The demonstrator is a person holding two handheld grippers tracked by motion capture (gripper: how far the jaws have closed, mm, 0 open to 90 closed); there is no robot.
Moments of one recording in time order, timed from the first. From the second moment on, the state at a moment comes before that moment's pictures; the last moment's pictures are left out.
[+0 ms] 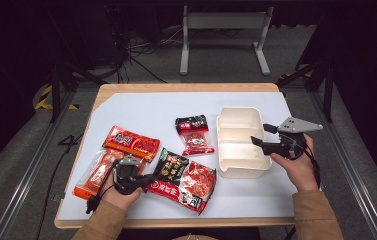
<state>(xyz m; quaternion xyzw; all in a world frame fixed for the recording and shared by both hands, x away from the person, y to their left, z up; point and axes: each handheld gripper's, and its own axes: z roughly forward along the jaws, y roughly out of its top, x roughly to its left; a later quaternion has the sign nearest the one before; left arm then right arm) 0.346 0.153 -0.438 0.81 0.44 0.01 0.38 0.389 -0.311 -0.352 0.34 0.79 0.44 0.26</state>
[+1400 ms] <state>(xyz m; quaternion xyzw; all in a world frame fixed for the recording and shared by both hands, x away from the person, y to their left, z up) 0.323 0.154 -0.317 0.79 0.31 0.12 0.51 0.375 -0.315 -0.333 0.33 0.77 0.48 0.26</state>
